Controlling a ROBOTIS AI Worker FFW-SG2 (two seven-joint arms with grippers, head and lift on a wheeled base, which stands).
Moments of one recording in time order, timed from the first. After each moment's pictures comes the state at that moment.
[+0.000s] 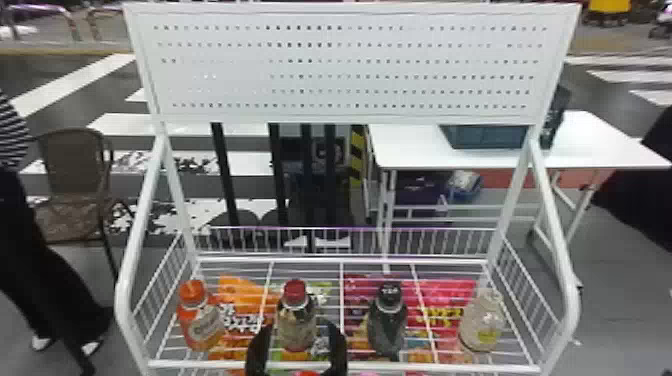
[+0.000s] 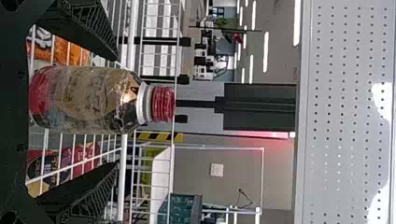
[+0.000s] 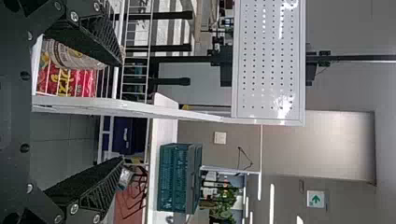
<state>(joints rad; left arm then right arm) 0.08 0.15 -0.61 -1.37 0.09 -0.40 0.62 1.04 -0.39 -0.40 -2.31 -0.51 -0.20 0.12</state>
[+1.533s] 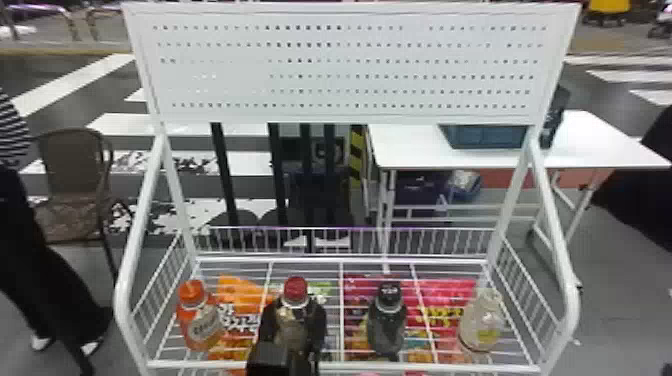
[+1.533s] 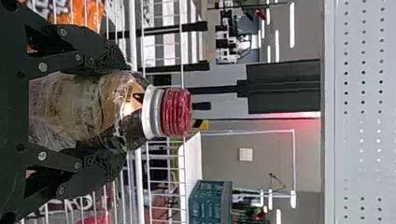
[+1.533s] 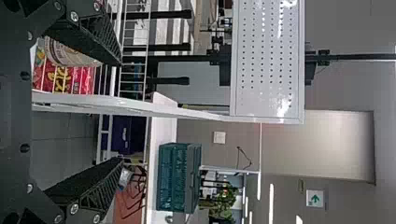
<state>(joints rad) 0.13 0.26 -0.55 -1.71 0.16 0.02 0.53 1.02 -0.39 -0.41 -2.30 -0.52 -0.18 0.12</state>
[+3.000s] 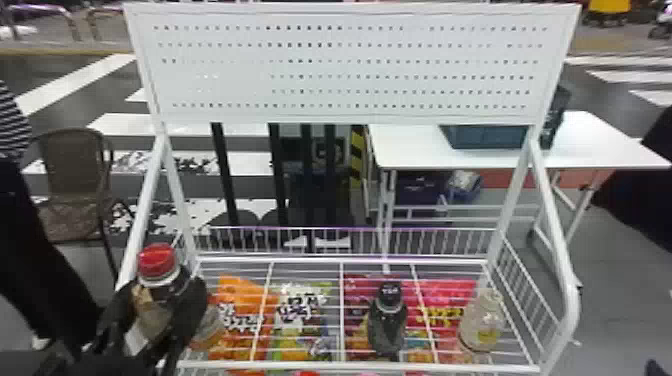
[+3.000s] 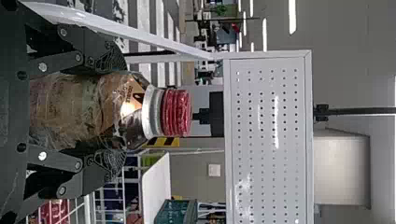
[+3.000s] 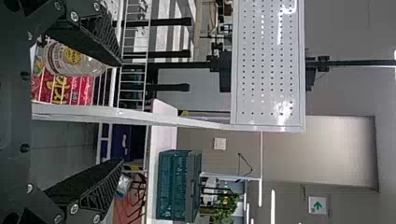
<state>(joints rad) 0.61 0.33 -0.03 -2.37 0.20 0.16 0.23 1.01 -0.41 -0.39 -2.31 -0.52 -0.17 0.11</state>
